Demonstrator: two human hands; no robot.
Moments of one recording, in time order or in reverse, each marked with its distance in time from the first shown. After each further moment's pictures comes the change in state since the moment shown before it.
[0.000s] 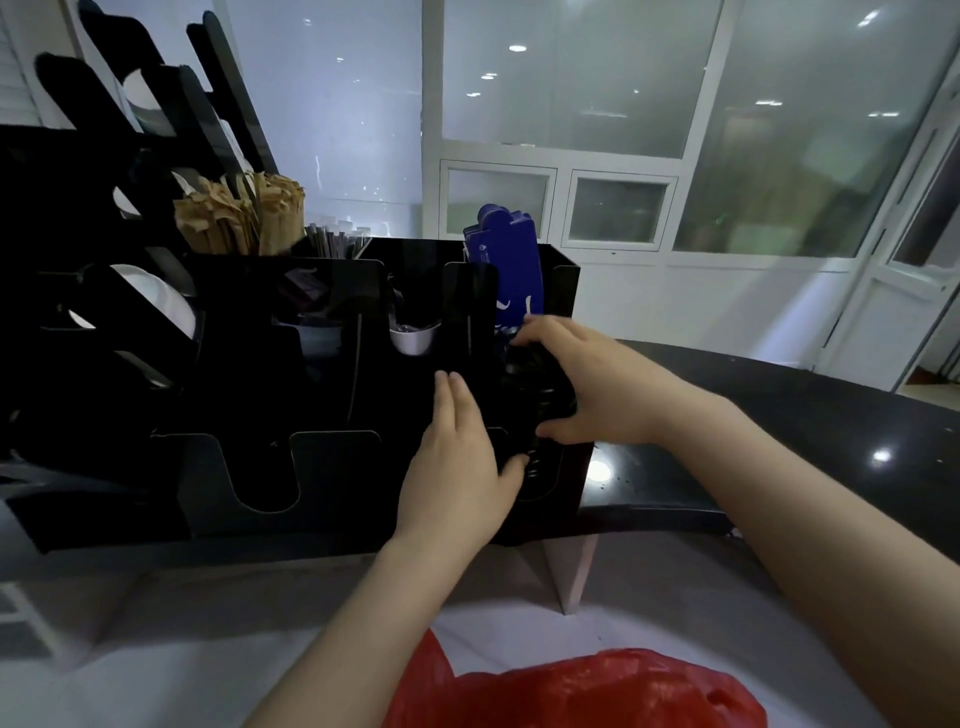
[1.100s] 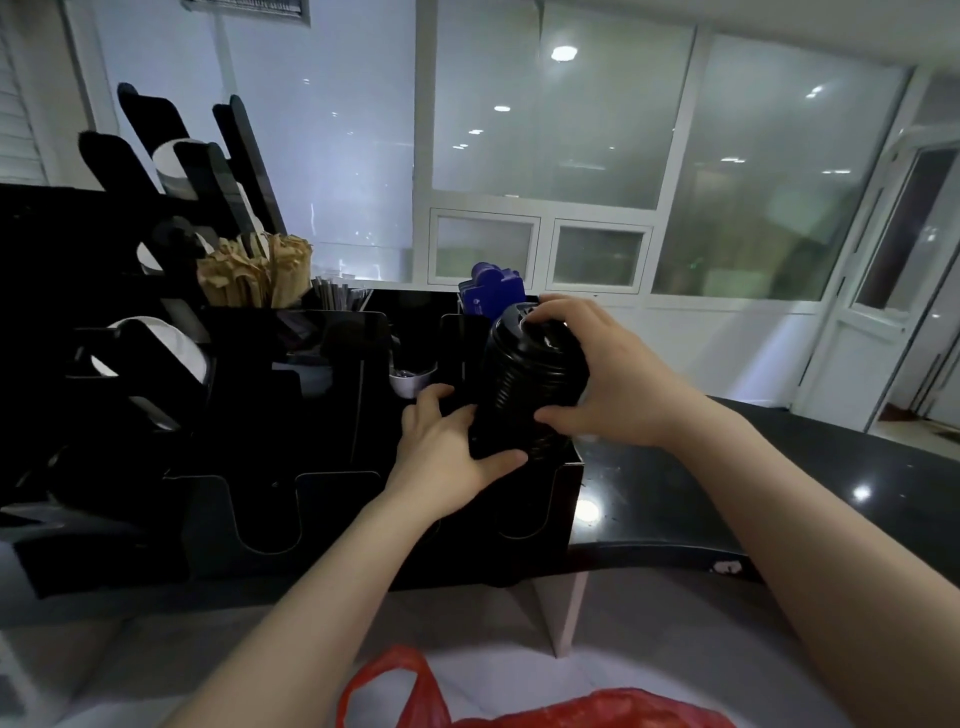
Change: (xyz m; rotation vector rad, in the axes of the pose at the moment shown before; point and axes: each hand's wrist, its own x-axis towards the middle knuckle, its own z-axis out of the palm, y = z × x) left_hand 0.049 -0.015 -0.017 -0.105 -0.117 0.041; right_hand -0.003 -0.017 -0.046 0.155 0.224 0.040
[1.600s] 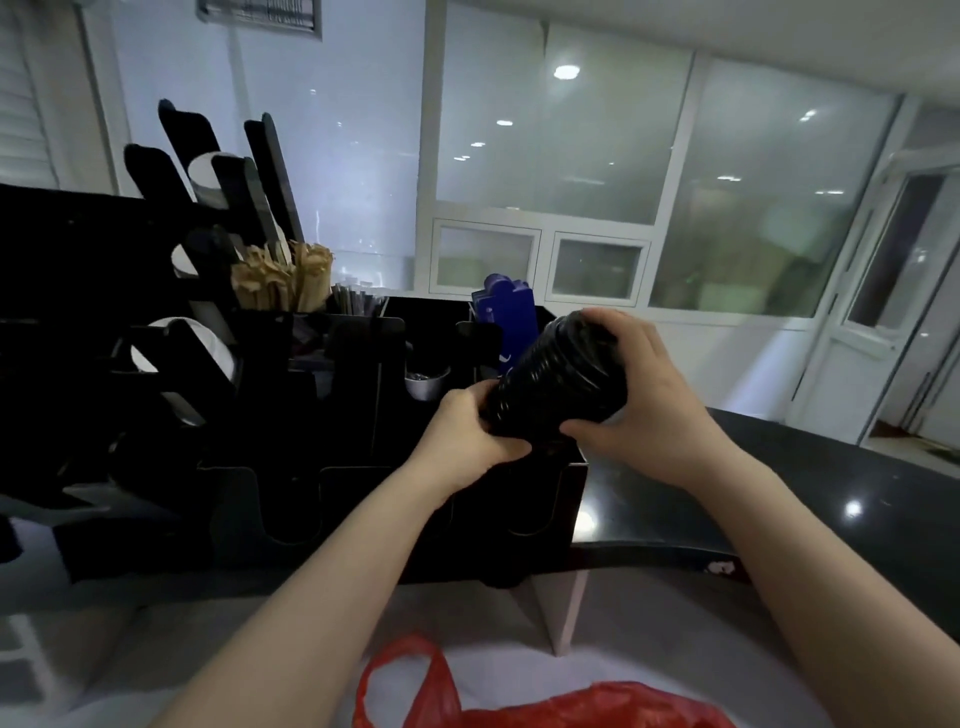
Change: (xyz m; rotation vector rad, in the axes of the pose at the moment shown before) left_hand 0.001 0.018 -0.018 -0.610 -0.069 0.022; right_hand -0.035 -0.013 0.002 0.024 0.198 0.084
